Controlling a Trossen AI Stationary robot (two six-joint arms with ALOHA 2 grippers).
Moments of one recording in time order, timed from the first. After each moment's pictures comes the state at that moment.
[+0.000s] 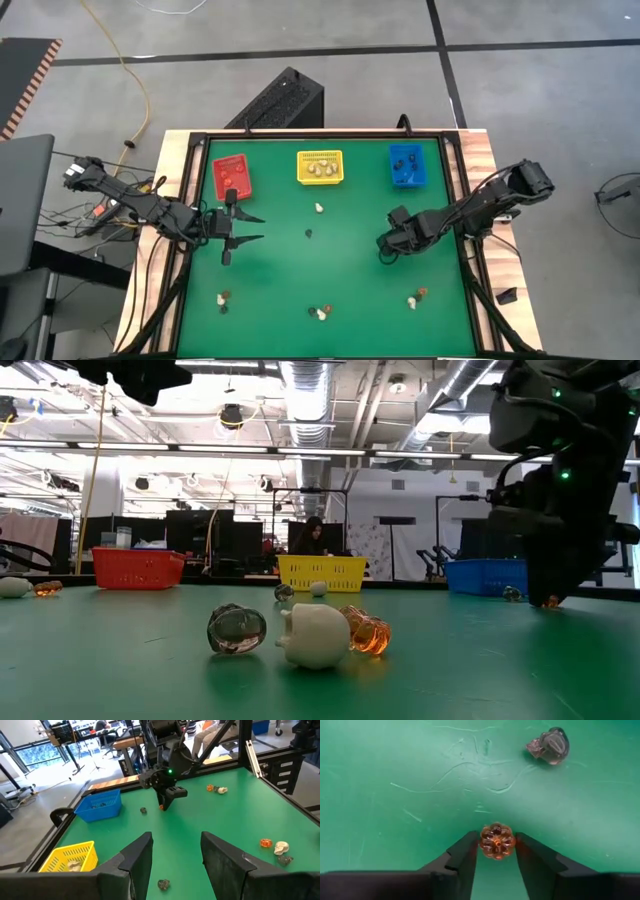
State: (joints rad) left arm -0.42 0.69 0.47 0.08 -0.46 0.15; right arm 0.29 1.43 0.67 -0.70 0.34 1.39
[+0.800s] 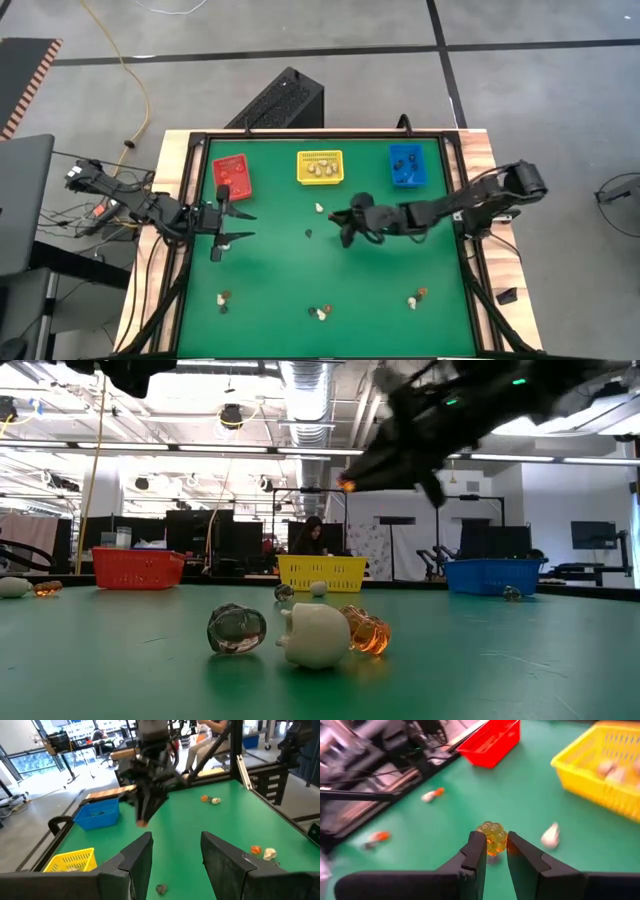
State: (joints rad) left arm -0.42 0.55 0.47 0.01 -0.42 0.15; right arm 0.16 1.48 0.74 0.35 0.44 0.67
